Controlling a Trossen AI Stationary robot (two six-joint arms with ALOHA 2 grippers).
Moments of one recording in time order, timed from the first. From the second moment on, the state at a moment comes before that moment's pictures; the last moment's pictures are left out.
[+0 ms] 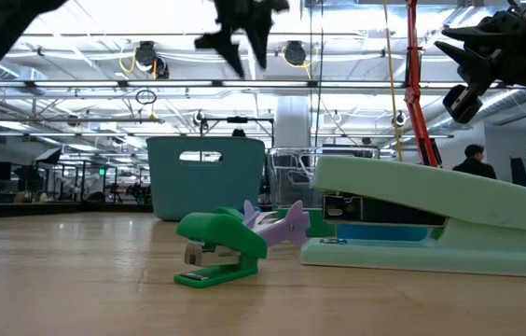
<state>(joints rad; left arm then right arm) 0.24 2.01 2.33 -1.40 -0.18 -0.58 -0.18 0.13 0.02 0.31 -0.35 0.75</state>
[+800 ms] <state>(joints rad) -0.15 1.87 2.06 -1.06 -0.43 -0.64 -0.18 0.34 0.13 0.41 -0.49 0.69</state>
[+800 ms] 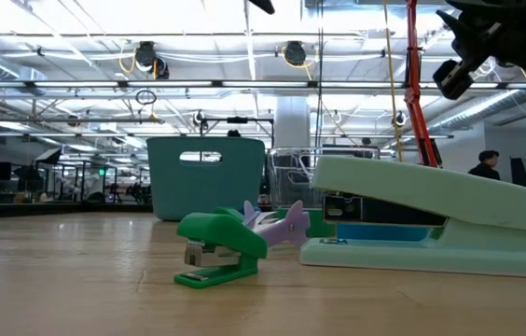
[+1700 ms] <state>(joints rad) -0.19 1.39 0.93 -0.11 -0.39 -0.62 0.01 0.76 0.49 -0.33 -0.31 0.54</state>
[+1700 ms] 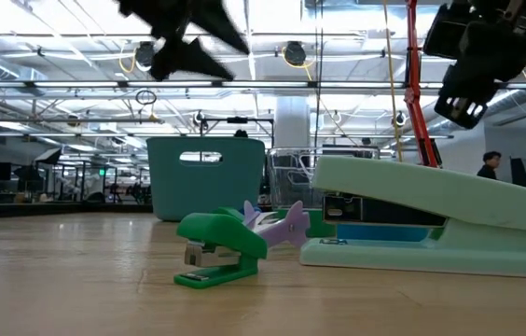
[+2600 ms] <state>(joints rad) -0.19 0.88 0.56 -0.19 -0.34 -0.54 0.10 1.26 0.71 -0.57 -0.24 0.82</state>
